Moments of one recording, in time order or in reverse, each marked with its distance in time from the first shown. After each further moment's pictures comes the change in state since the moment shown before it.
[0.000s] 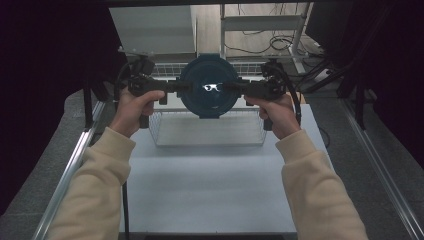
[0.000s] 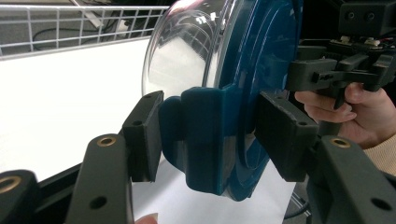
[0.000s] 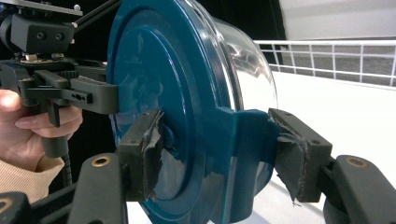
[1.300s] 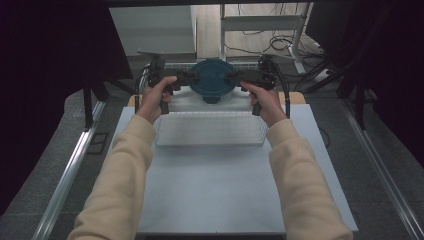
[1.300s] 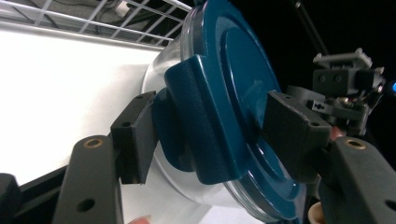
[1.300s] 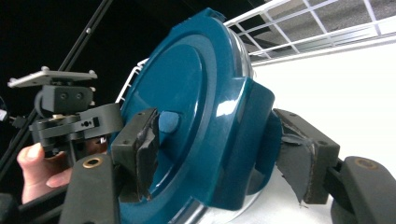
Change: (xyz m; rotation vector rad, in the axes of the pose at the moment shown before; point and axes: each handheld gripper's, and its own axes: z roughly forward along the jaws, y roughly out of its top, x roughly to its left) left arm 0.095 0.005 0.068 -0.052 -0.076 -0.382; right arm -0.089 0.003 0.059 0.021 -0.023 0.436
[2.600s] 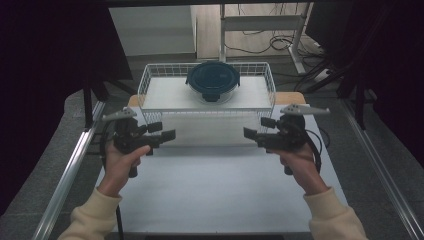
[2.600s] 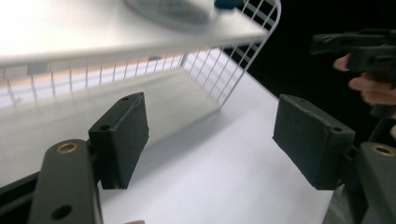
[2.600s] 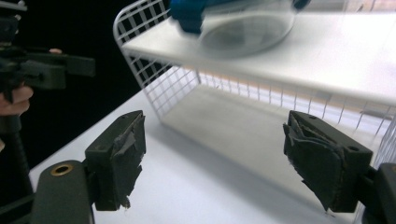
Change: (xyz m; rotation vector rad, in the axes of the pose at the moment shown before) left arm -0.038 -0.179 -0.100 -0.068 0.202 0.461; right arm 0.029 -0.151 -0.116 -0.066 -0.128 -0.576
